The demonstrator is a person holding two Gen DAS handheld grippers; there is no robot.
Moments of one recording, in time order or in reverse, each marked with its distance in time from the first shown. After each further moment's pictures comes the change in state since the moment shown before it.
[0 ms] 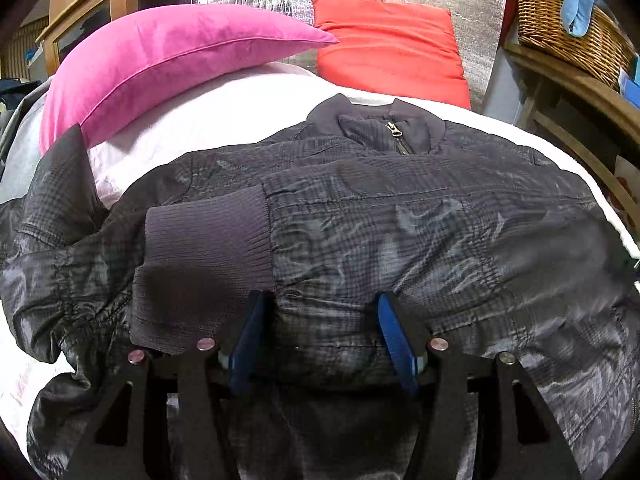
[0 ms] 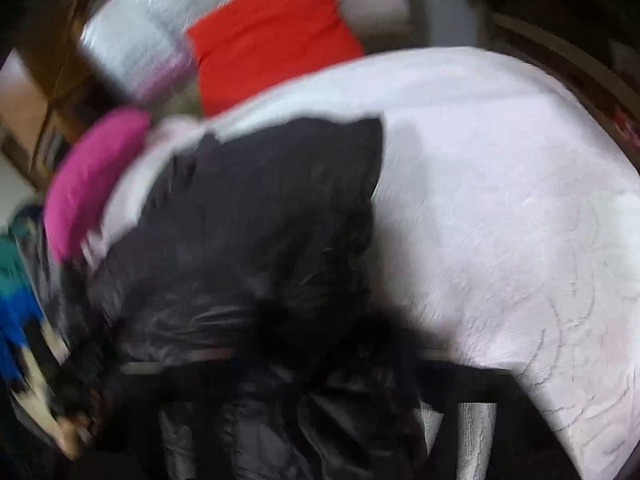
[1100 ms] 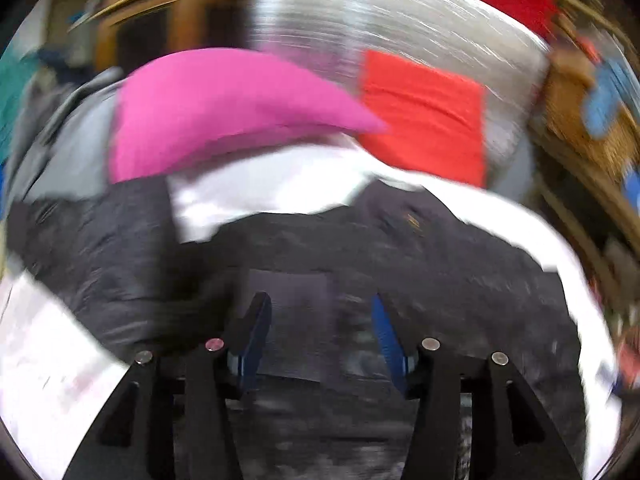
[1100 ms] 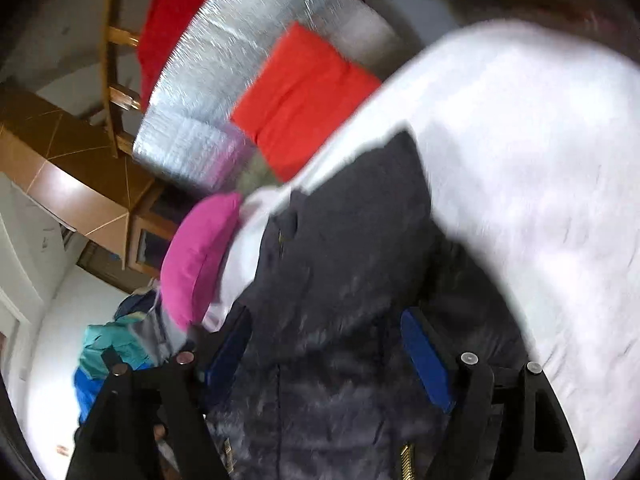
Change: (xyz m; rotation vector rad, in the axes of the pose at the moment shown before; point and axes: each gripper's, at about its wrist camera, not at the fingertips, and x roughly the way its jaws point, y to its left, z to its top) left arm -0.078 0.026 0.039 -0.132 -0.078 -0.011; right arm -0.057 0.002 -0.040 0.331 -0.254 0.367
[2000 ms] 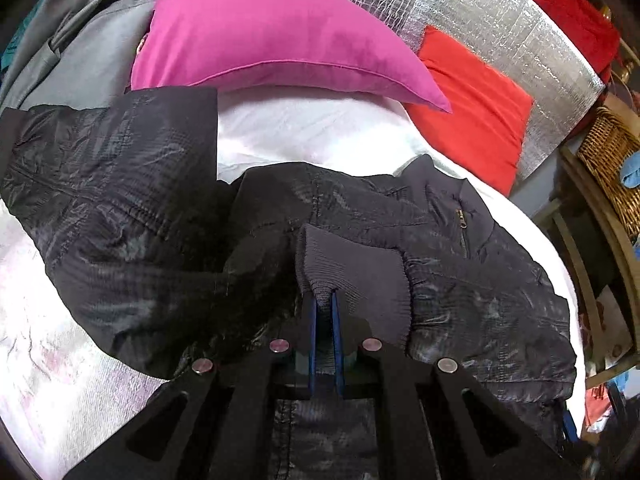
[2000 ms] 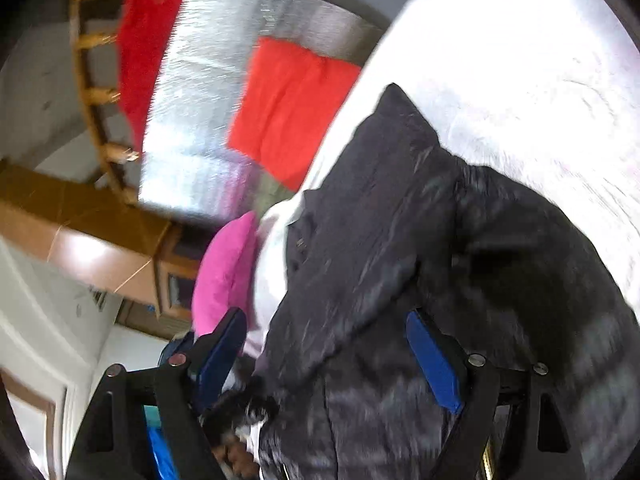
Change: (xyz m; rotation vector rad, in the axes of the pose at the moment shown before) left arm 0.050 0.075 -0.002 -0.270 0.145 -0.047; right arm 0.047 -0.014 -0.026 0.300 0.016 0.135
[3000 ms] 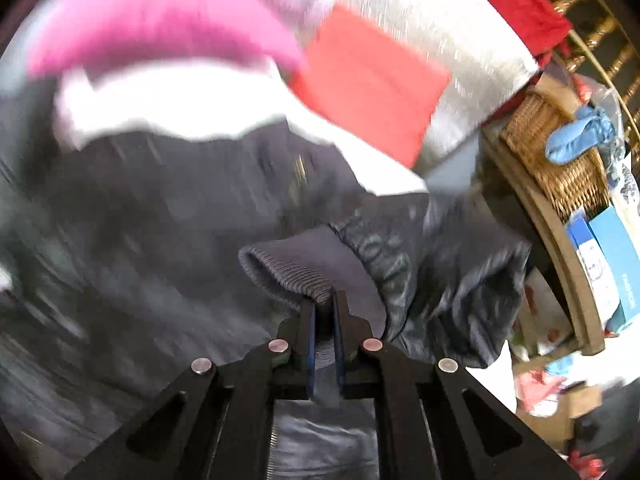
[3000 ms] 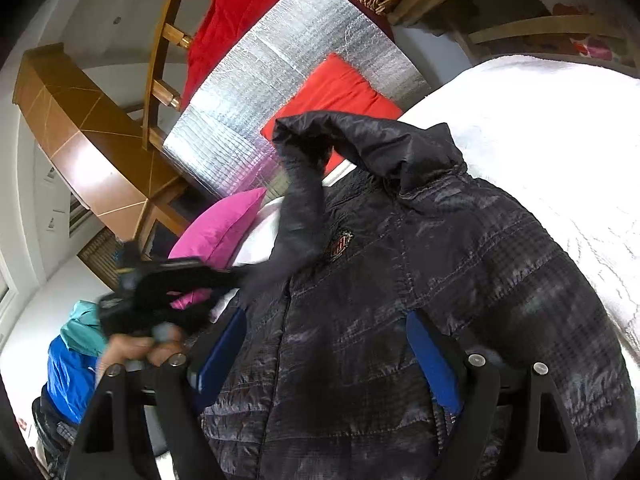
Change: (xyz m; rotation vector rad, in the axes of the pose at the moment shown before) left arm -0.018 -0.126 -0.028 0.009 0.003 -0.242; right arm -0.056 0.015 -0.101 -0.400 -0.163 -0.077
